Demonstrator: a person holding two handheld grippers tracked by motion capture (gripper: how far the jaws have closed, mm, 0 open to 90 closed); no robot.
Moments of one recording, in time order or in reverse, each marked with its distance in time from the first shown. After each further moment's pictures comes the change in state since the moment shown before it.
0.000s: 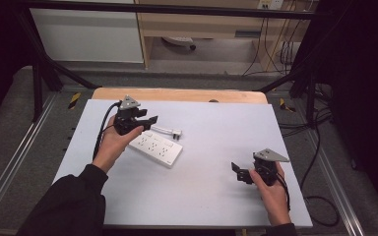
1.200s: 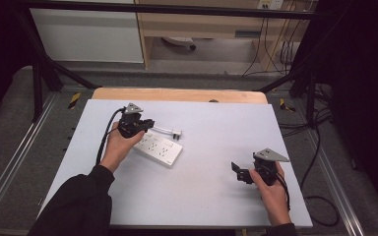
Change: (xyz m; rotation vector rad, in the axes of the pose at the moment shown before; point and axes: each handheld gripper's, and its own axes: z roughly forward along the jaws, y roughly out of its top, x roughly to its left) left arm 0.015 -0.034 0.032 0.104 -0.019 -0.033; right arm 0.000 0.000 0.000 -0.002 0.003 0.004
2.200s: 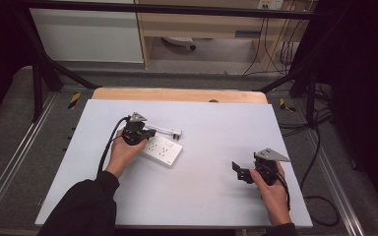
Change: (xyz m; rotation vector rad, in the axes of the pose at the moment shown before) left arm -0.007 -0.024 0.016 0.063 -0.022 -0.011; right arm -0.002 0.000 0.000 -0.003 -0.004 0.008
